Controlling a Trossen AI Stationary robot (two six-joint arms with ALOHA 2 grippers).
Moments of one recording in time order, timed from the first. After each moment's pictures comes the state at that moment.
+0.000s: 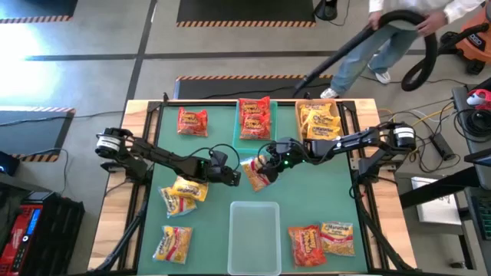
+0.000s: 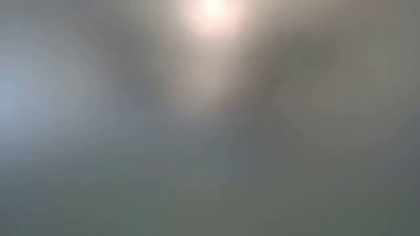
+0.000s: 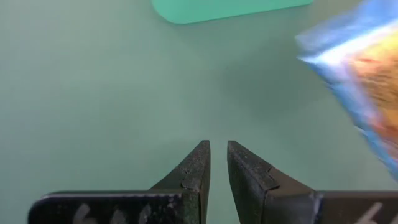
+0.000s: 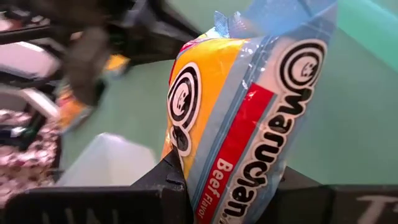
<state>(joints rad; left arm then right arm) -0.13 1.67 0.84 -0.20 -0.44 -1.22 -0.10 1.58 0.78 0.20 -0.23 0.76</state>
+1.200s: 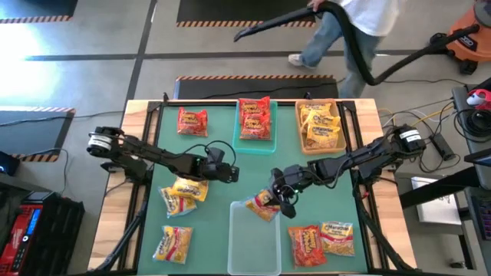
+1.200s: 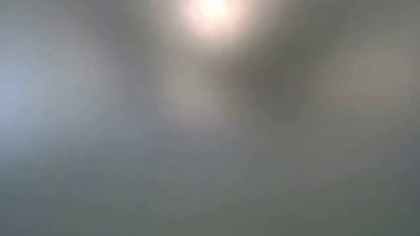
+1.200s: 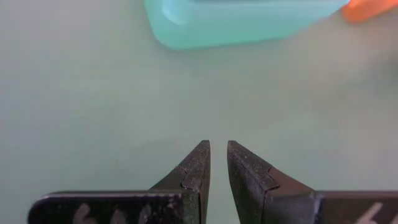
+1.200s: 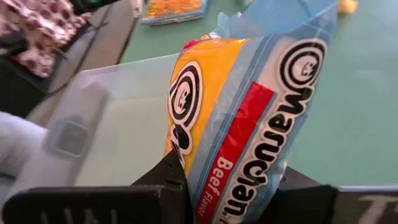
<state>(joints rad) -0.13 1.58 0.84 -0.24 -0.47 -1.27 0.21 1.52 0.78 0.20 -0.21 0.34</state>
